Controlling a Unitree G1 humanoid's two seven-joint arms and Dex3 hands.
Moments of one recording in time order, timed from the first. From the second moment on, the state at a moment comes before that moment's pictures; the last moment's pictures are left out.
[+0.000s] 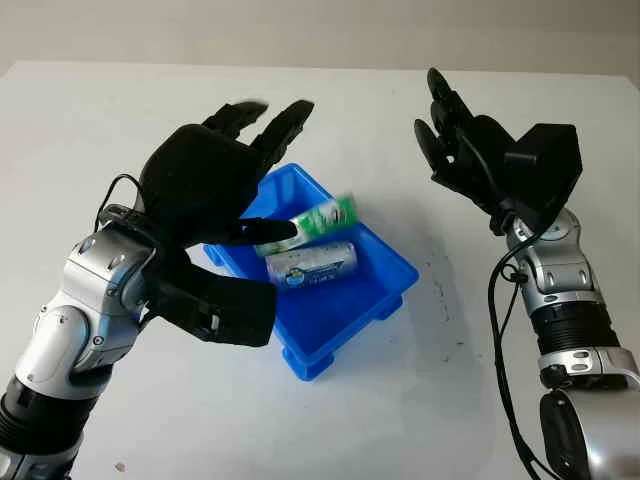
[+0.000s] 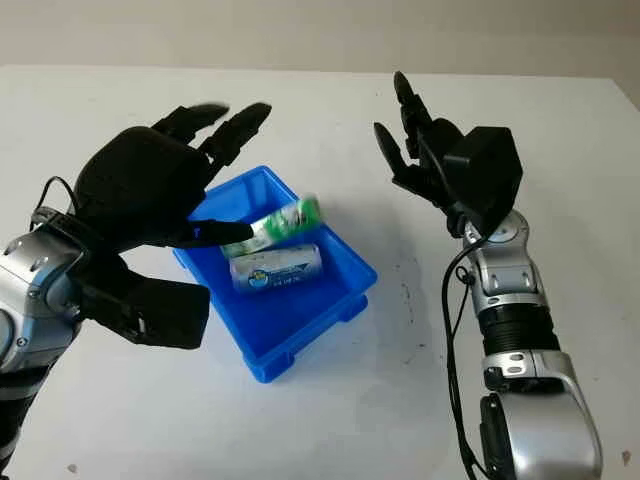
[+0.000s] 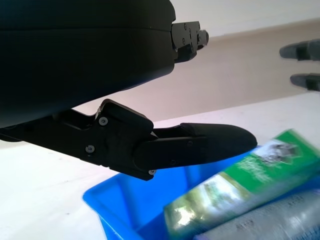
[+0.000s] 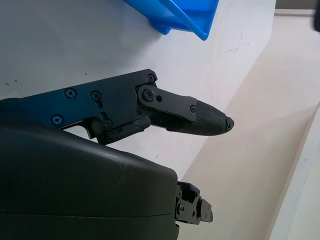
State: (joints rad) left arm -0.45 0.58 -0.13 -0.33 0.91 0.04 -0.41; right arm -0.71 -0.40 -0.07 0.54 0.01 -0.02 0.35
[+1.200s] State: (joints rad) left arm -0.55 0.26 0.41 0.33 -0.22 -0.02 -0.05; right arm -0.67 -0.34 -0.12 0.42 0.13 0.05 0.30
